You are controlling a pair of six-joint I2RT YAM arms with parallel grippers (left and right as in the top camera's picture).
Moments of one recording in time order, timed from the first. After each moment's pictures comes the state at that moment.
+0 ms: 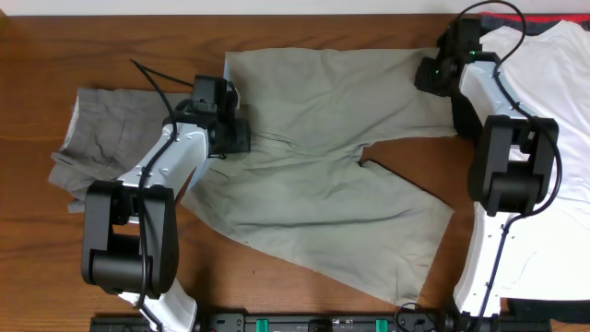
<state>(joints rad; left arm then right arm) -0.14 1.83 1.14 -0.50 0.15 -0.20 -0.05 2.37 1.87 -0.62 -0.19 0.25</state>
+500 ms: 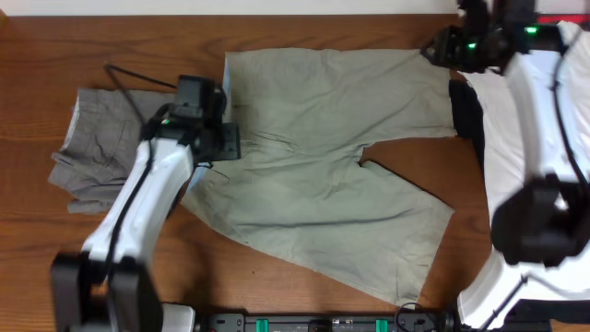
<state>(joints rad) -0.14 1.53 1.14 -0.76 0.09 -0.20 -0.07 1.94 1.92 -0.98 -0.43 0.16</state>
